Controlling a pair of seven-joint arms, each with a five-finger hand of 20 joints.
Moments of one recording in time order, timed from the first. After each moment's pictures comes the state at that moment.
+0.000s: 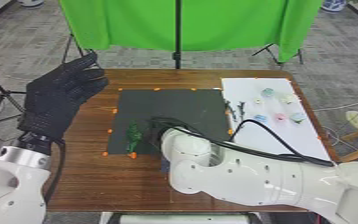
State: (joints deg) left arm 122.6 -46.0 -99.5 -137.1 33.6 11.9 10.0; right arm -39.7 -67.3 7.1 -101.5 -95.5 -0.2 60.4
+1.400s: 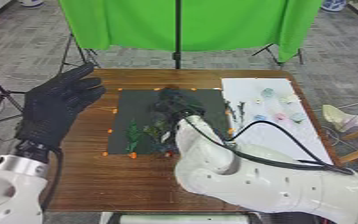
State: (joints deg) left arm 127.9 -47.2 -102.0 -138.7 33.5 13.5 9.7; right arm -43.6 -61.6 13.6 -108.1 -108.4 21.4 62.4
